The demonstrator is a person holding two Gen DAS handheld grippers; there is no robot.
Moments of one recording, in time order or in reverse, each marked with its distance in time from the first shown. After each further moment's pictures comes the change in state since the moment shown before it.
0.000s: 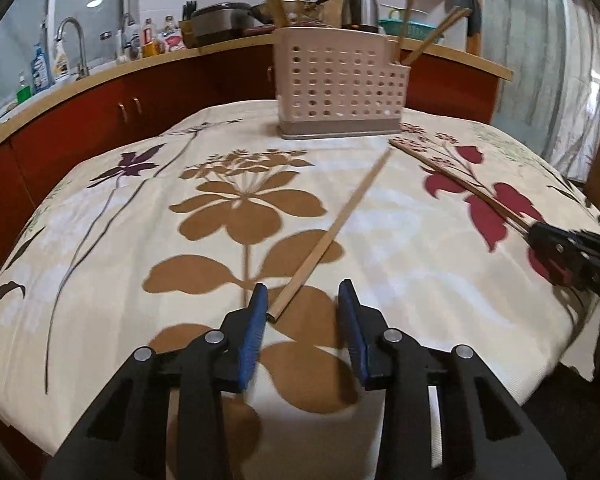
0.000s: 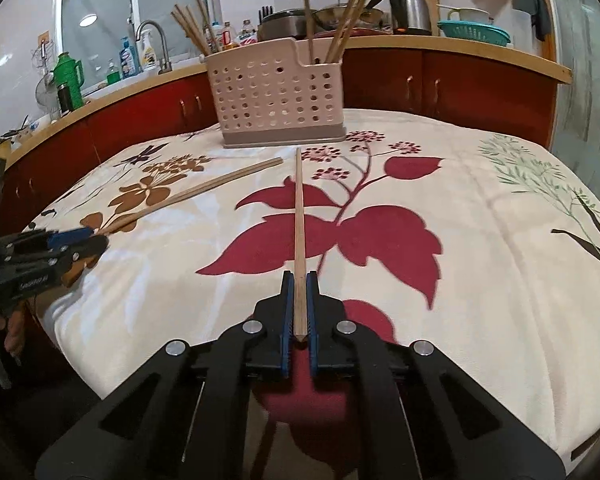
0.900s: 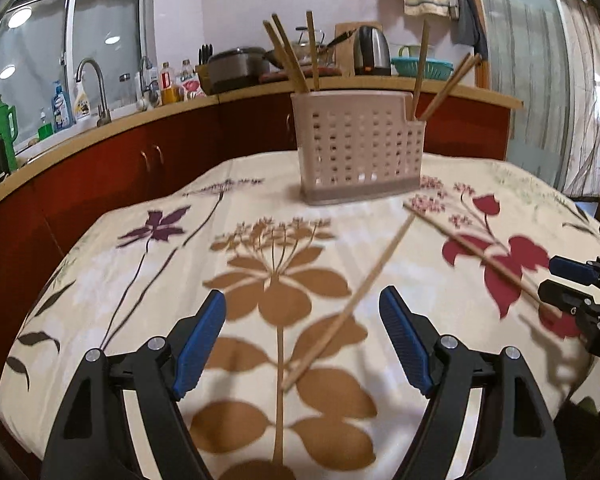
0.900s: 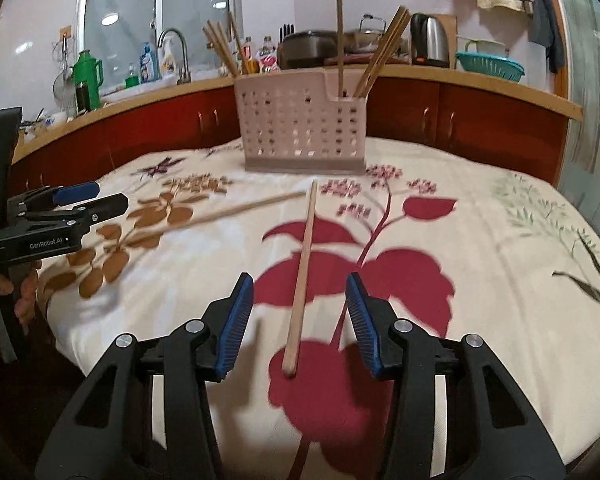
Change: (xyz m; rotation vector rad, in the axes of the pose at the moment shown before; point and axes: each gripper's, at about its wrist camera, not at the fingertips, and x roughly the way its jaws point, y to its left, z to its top) left arm -0.011 0.006 0.035 0.017 -0.144 0.103; right arm -0.005 0.026 0.008 -0.088 -0.048 0.042
